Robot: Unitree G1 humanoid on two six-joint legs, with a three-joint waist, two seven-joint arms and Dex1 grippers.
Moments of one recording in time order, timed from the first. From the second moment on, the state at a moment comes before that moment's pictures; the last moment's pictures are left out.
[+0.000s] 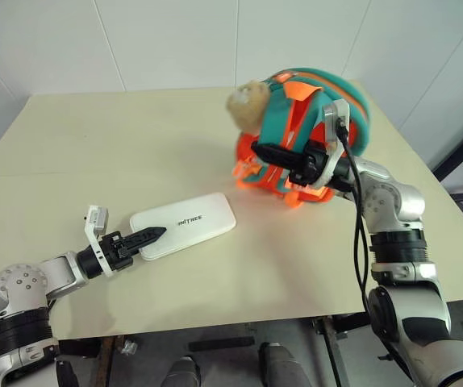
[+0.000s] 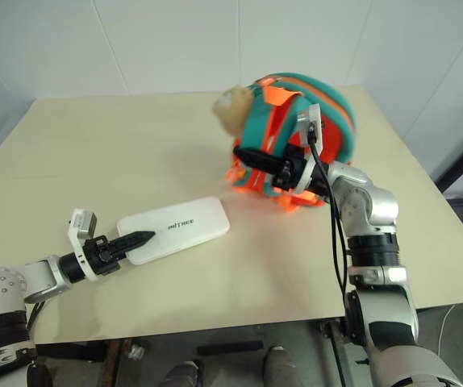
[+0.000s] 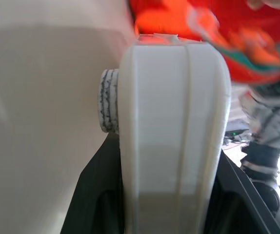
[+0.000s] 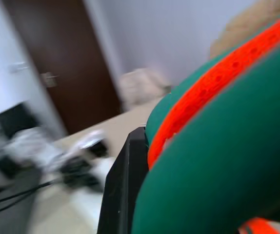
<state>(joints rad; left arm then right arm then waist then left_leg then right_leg) -0.38 0.57 0.55 0.16 -0.96 1.39 -0.63 -0.89 -0.41 -0.09 0.11 0.74 0.76 1.12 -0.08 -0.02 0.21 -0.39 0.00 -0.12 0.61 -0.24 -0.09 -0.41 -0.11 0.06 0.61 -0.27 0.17</state>
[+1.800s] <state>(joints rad) -0.83 0.75 0.02 0.11 -0.63 0.65 -1.09 -0.66 -0.75 0.03 -0.15 0.93 1.05 1.39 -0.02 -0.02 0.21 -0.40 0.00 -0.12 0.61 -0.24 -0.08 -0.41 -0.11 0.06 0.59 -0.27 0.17</state>
